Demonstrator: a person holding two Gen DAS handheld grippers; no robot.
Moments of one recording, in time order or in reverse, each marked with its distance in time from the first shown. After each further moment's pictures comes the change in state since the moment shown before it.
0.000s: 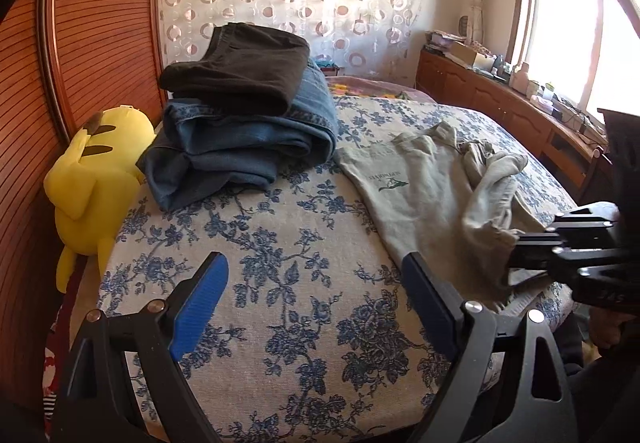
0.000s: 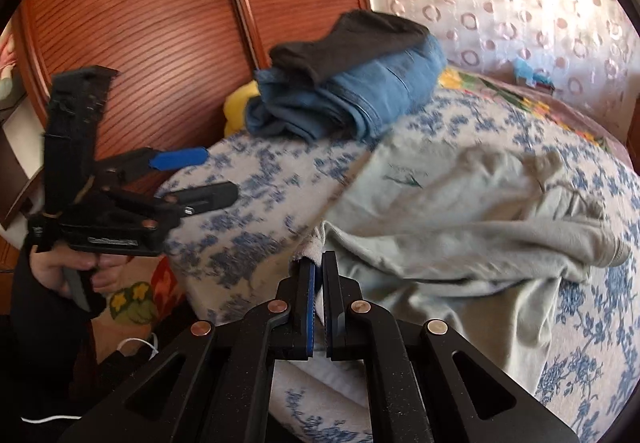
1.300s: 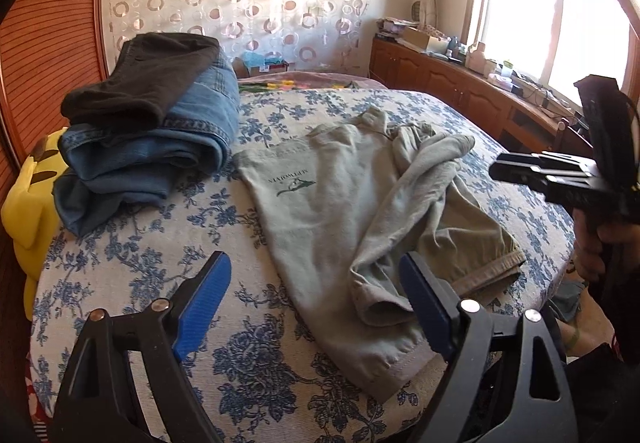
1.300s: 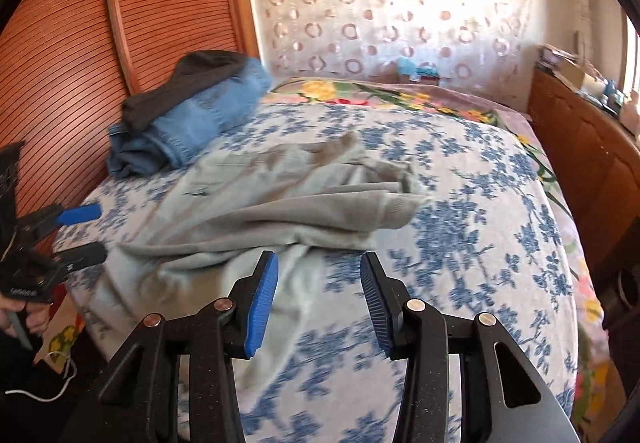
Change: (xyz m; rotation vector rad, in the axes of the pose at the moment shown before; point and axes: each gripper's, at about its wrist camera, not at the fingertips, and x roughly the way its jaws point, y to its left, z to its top) left arm 0.021 -0.070 0.006 0.094 0.020 -0.132; right arm -0.085 -0.083 -0.031 0.196 -0.103 -0.333
